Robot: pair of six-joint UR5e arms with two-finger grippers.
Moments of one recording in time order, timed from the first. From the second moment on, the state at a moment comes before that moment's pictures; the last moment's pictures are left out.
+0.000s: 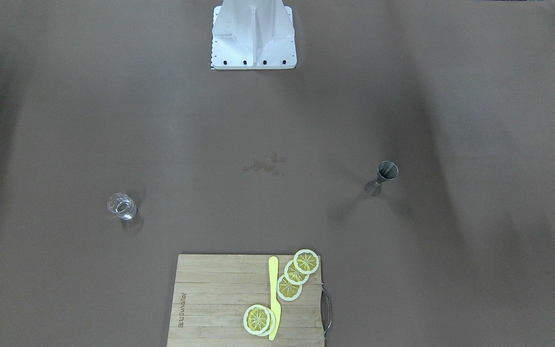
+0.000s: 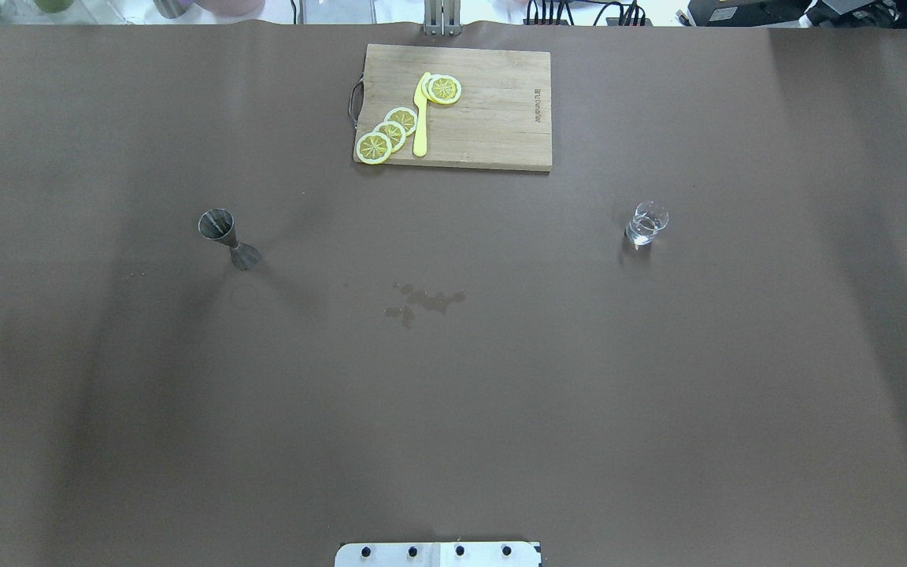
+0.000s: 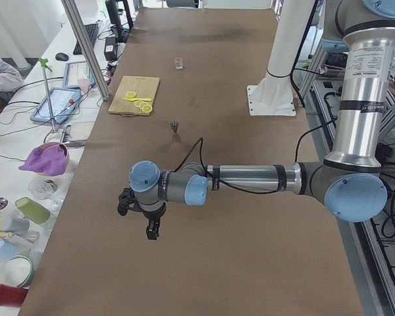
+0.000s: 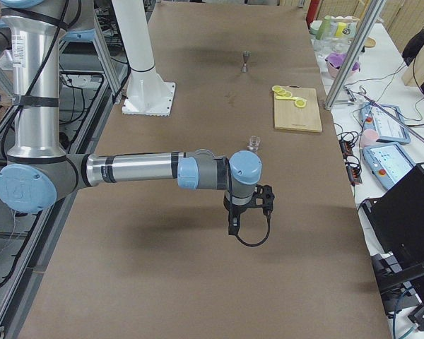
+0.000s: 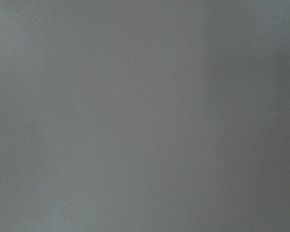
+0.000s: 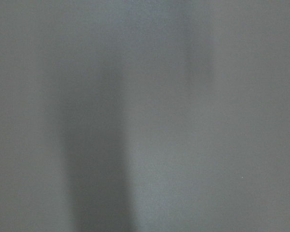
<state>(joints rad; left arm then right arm) -1.52 -1.63 -1.48 -1.70 -2.33 -0.04 1.52 -1.63 1.73 -1.66 2.36 0.05</state>
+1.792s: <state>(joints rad) -1.52 -1.60 -1.49 -1.71 -2.33 -0.03 1.39 -1.57 1.81 -1.27 2.35 -0.01</state>
